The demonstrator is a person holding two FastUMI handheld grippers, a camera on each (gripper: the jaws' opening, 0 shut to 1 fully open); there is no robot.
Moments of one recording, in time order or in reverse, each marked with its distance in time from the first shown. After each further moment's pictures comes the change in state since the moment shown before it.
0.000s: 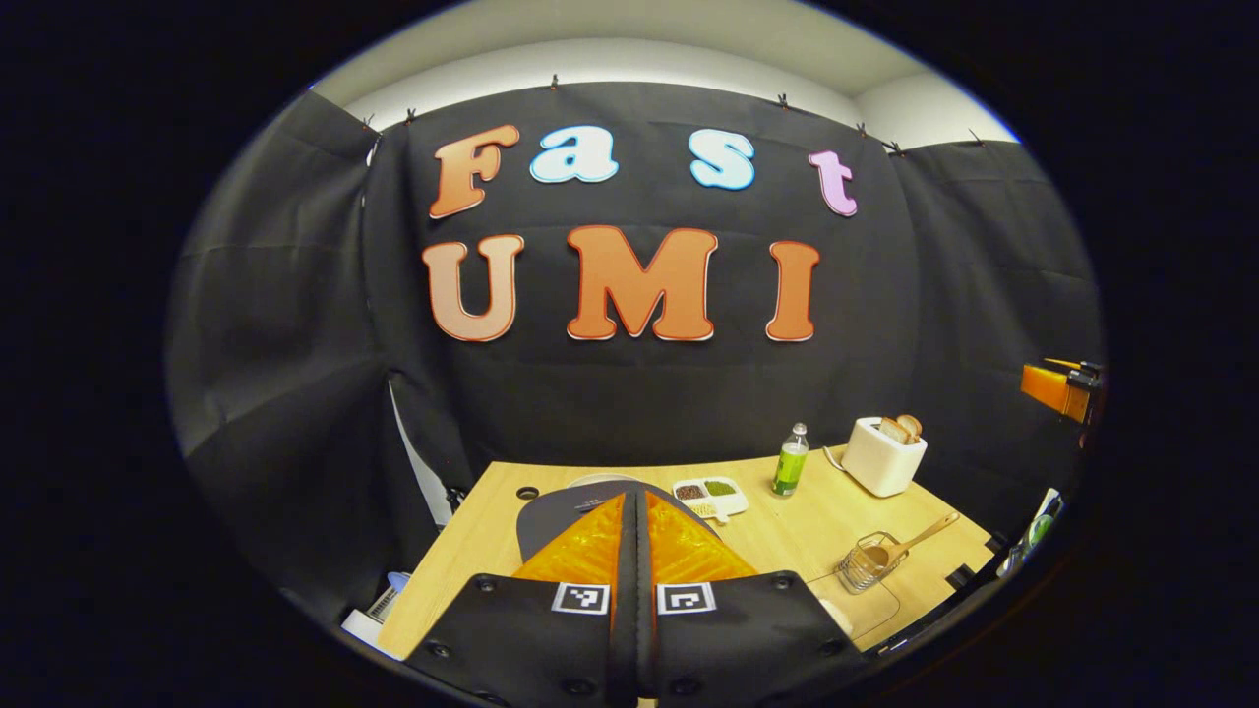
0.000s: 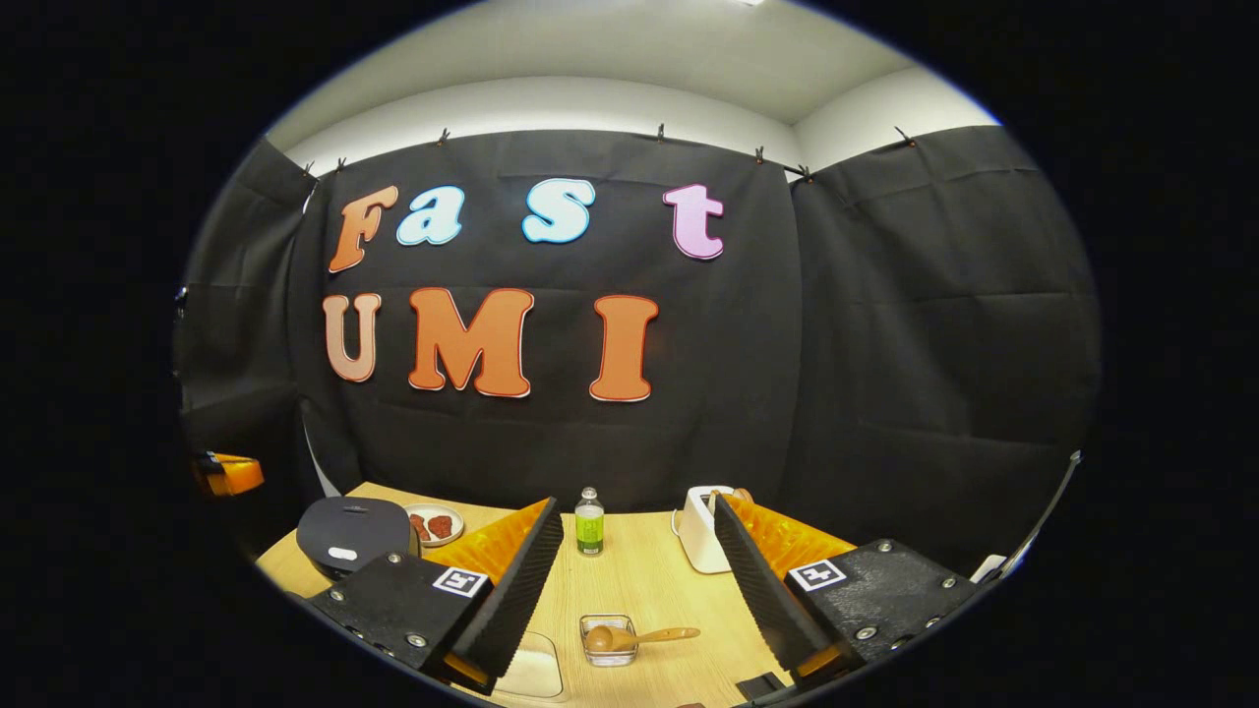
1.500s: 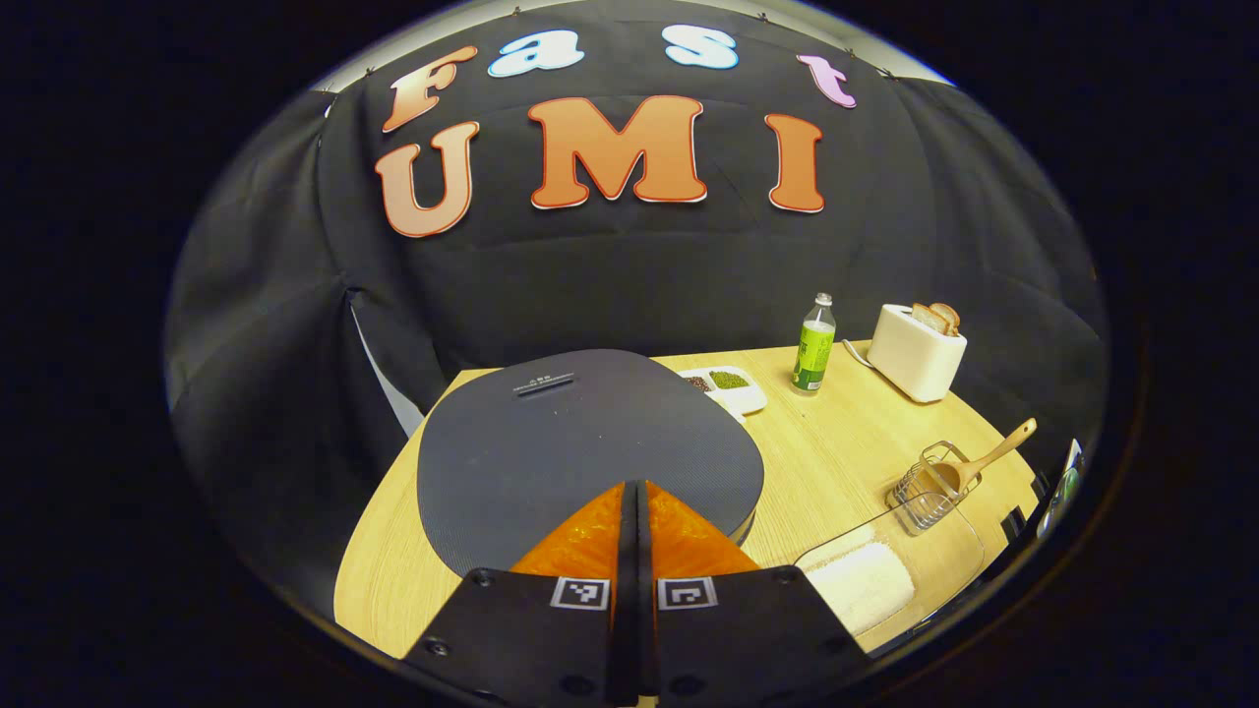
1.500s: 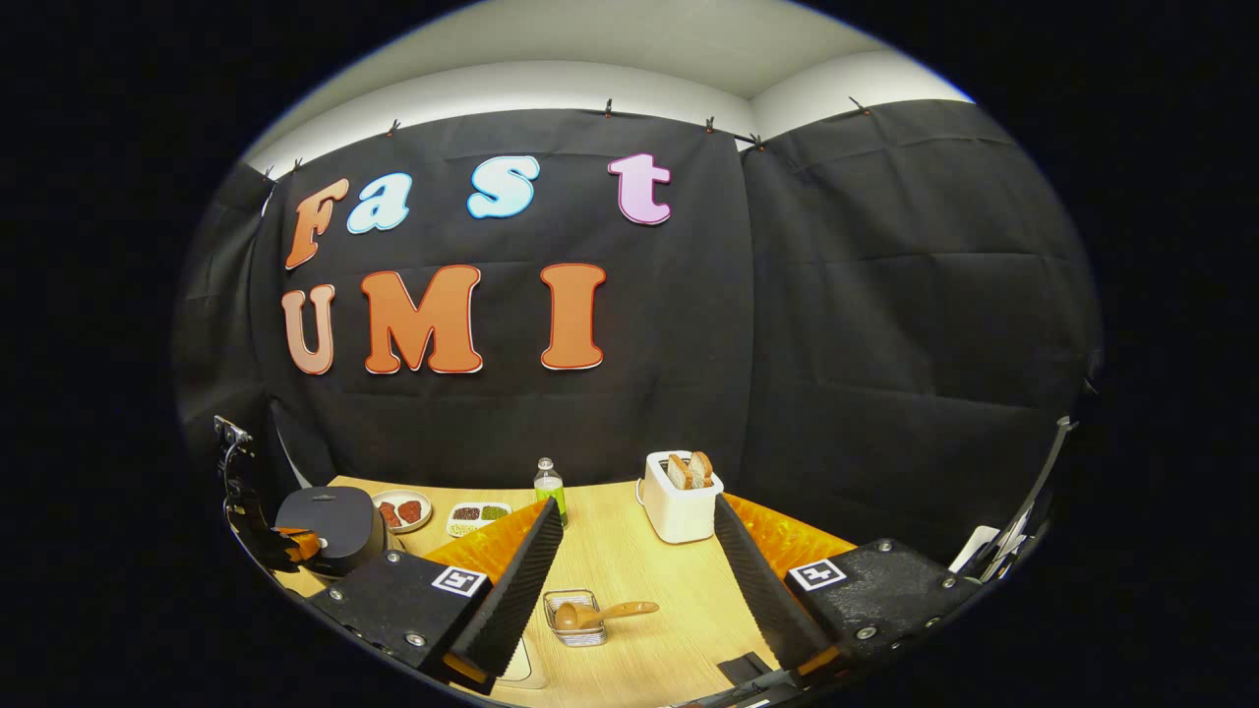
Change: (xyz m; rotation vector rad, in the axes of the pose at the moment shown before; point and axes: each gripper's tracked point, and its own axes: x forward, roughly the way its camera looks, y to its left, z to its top) left arm 0.079 -0.015 -0.133 0.056 0.262 0.007; right arm -0.012 -0.052 -0.034 0.073 0.088 -0.105
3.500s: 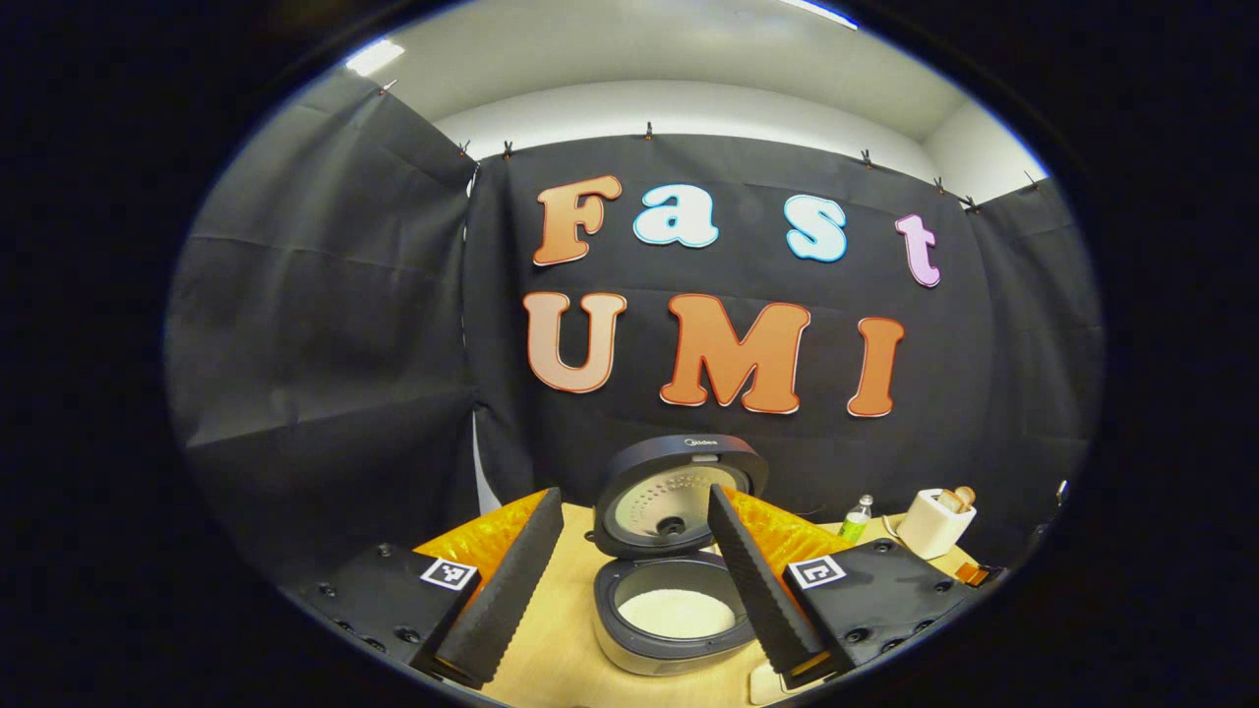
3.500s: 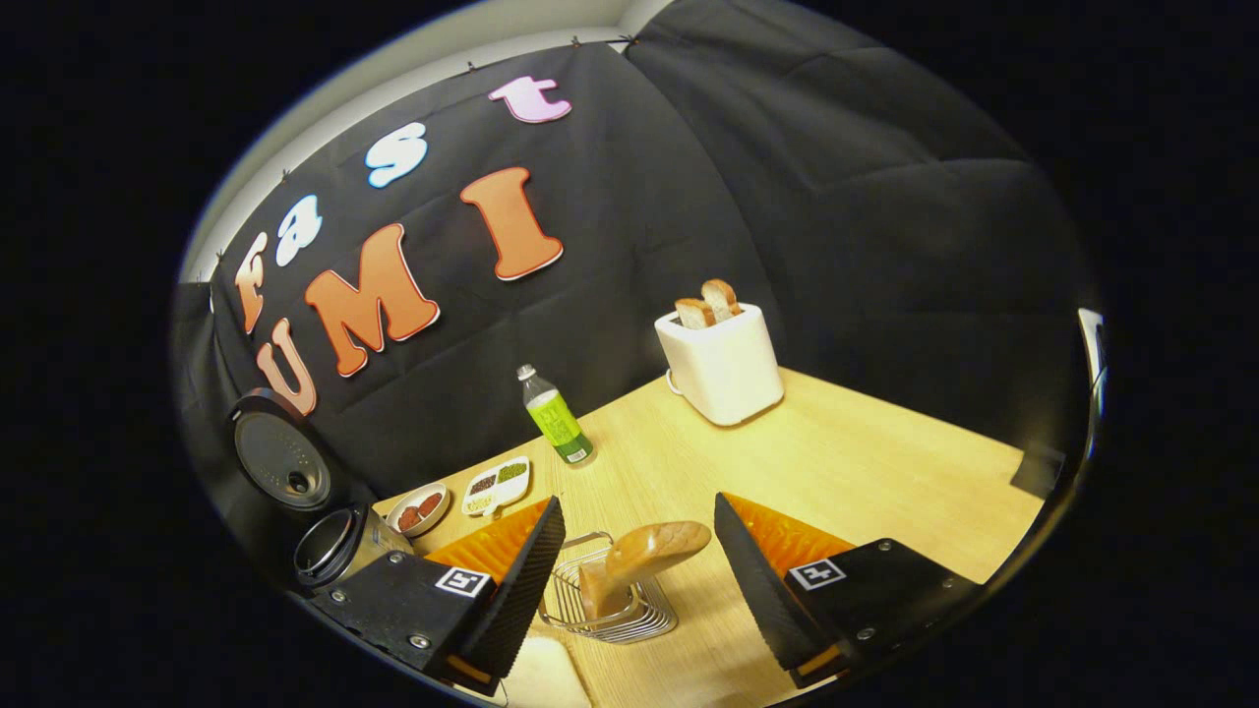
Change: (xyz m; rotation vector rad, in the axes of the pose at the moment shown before) left arm -0.181 0.125 0.155 -0.180 -0.470 0.265; right arm 0.120 0.018 -0.228 0.426 0.235 0.094
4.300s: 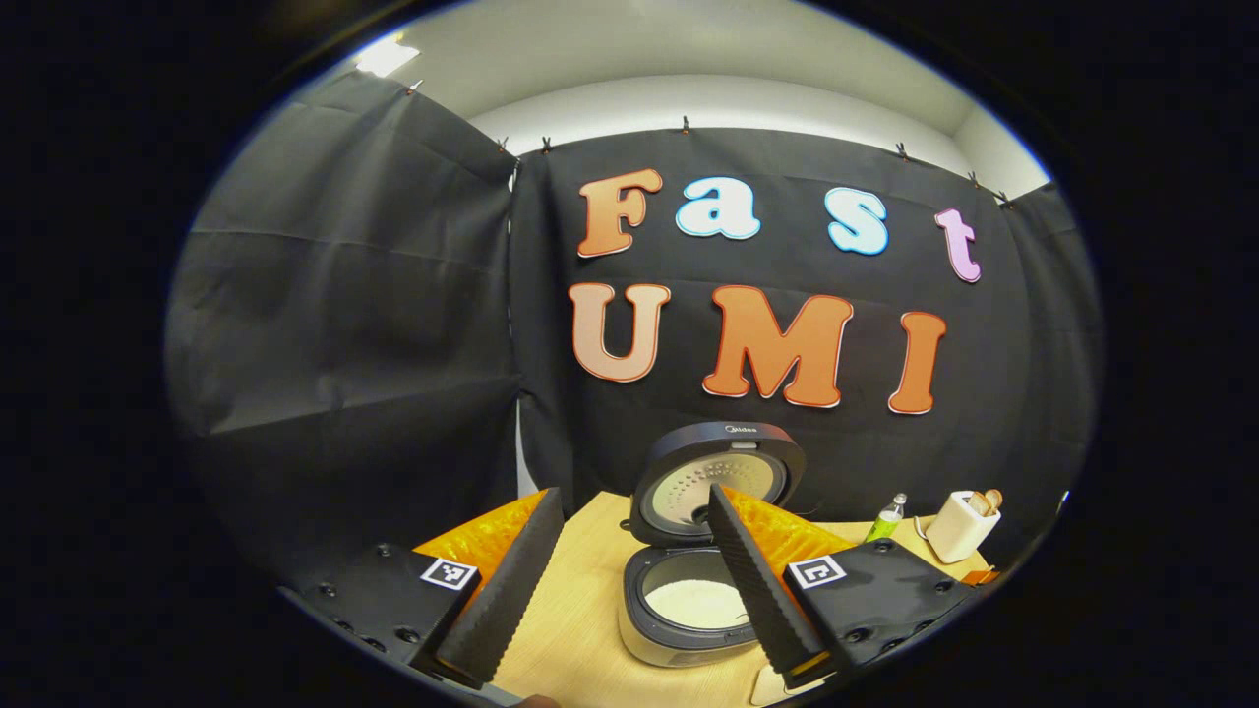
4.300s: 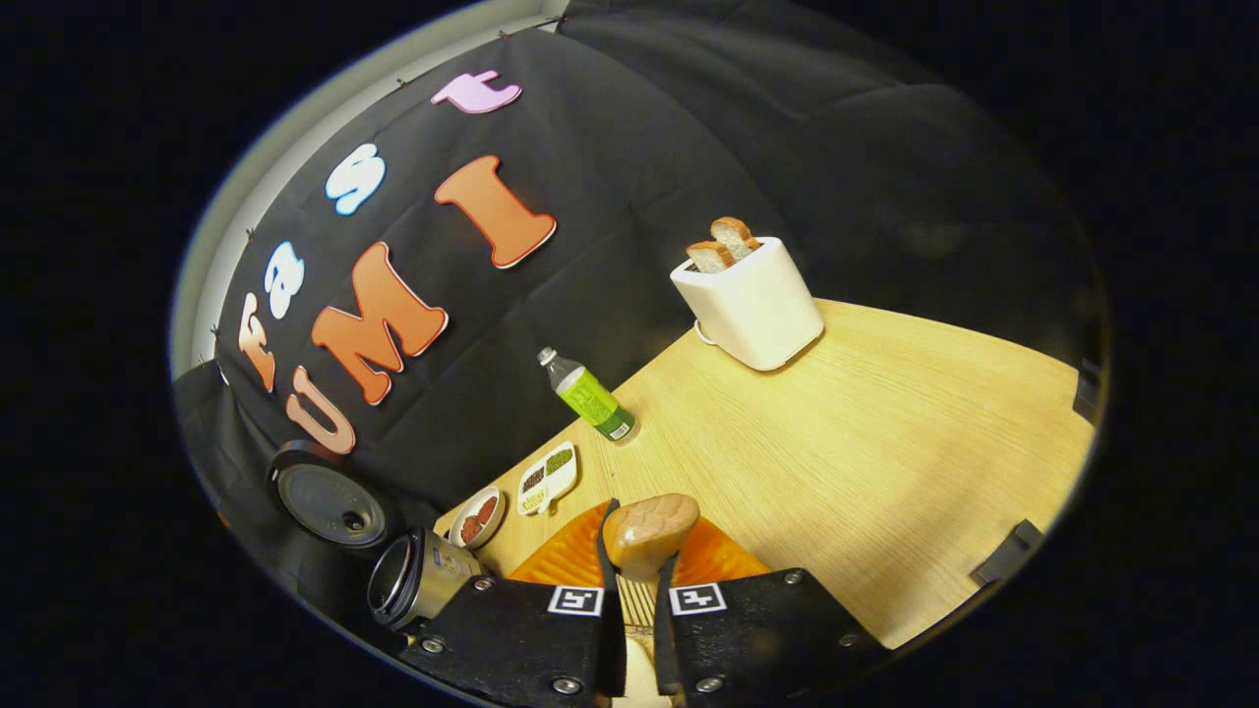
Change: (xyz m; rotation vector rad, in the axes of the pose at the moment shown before) left arm -0.022 0.013 -0.002 -0.011 0.026 0.153; right arm 0.017 0.033 -0.006 0.139 0.146 0.095
